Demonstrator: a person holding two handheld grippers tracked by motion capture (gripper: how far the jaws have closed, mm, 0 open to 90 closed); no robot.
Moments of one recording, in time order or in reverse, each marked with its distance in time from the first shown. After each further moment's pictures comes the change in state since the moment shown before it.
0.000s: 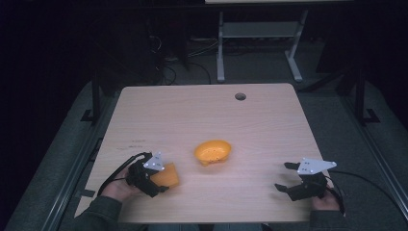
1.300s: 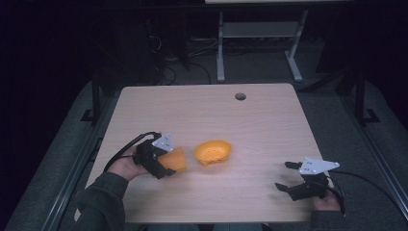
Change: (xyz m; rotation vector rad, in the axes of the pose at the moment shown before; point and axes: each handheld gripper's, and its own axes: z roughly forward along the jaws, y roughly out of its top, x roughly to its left) left arm 0.028 0.058 -0.021 0.009 -0.029 0.075; right arm 0.000 0.000 -0.004 -0.036 0.004 0.010
